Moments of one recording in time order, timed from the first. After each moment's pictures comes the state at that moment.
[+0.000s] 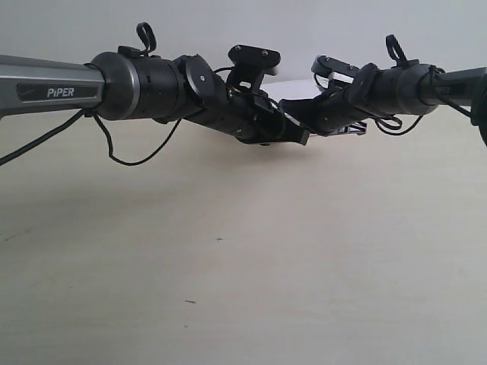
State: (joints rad) left arm -0.48 2.26 -1.72 -0.63 0.30 0.57; right arm 0.21 2.46 -1.85 0.50 0.29 -0.09
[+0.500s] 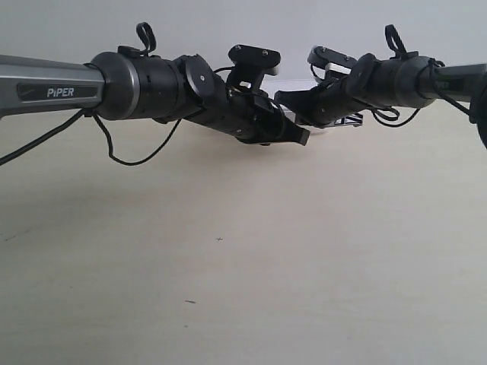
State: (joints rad) left arm -0.48 2.25 -1.72 -0.63 0.30 0.57; right arm 0.22 2.46 -1.90 0.49 0.32 -0.09
